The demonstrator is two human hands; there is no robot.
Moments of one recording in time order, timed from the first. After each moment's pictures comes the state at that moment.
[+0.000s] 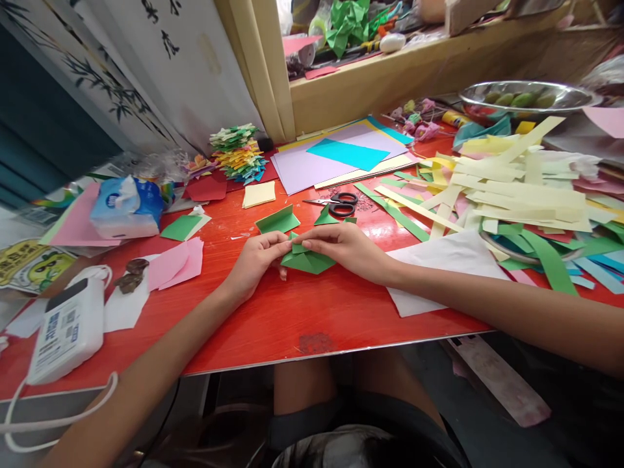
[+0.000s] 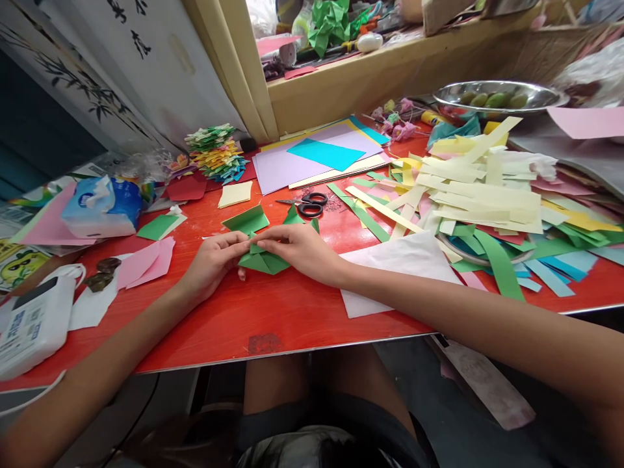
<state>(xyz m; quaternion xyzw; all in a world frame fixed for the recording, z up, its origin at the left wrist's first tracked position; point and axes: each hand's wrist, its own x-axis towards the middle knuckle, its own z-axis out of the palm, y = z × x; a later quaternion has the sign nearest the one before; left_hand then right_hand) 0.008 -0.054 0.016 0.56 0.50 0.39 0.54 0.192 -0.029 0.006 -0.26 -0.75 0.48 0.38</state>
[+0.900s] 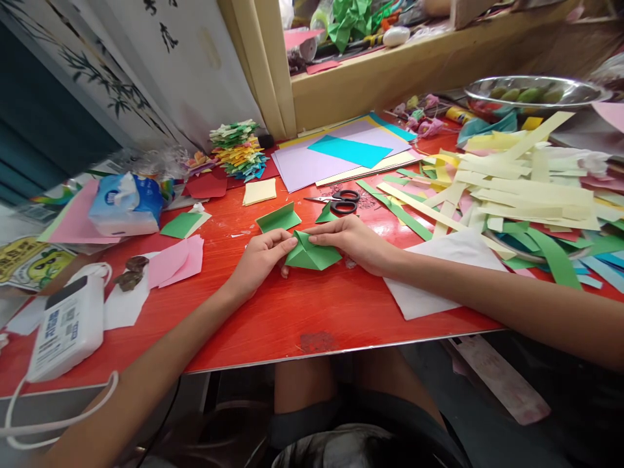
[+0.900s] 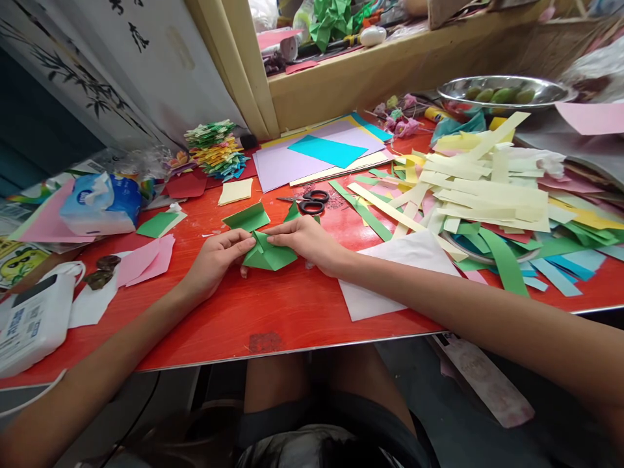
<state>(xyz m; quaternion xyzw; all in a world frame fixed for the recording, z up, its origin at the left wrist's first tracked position) 0.013 -0.056 0.015 0.60 0.51 0.37 0.49 0.193 -0.023 0.011 -0.38 -0.62 0.62 0.31</state>
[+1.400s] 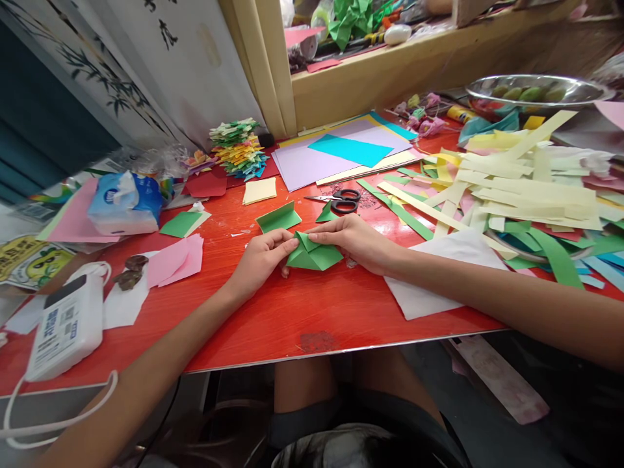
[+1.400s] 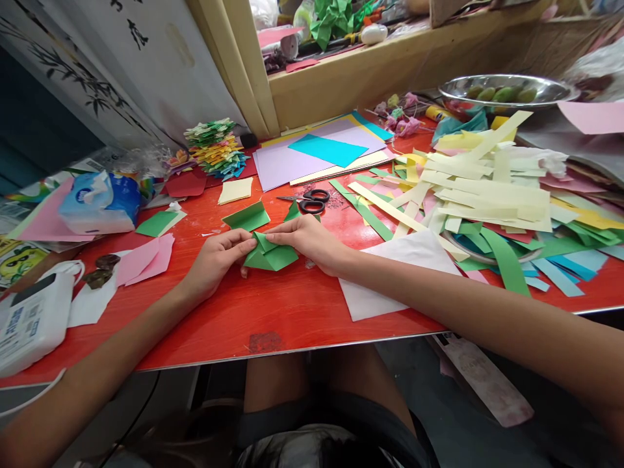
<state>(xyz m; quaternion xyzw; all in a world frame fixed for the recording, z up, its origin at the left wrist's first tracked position) 0.013 -0.057 0.015 0.60 0.52 0.37 0.48 0.193 -0.022 0.008 -0.37 -0.60 0.64 0.31</state>
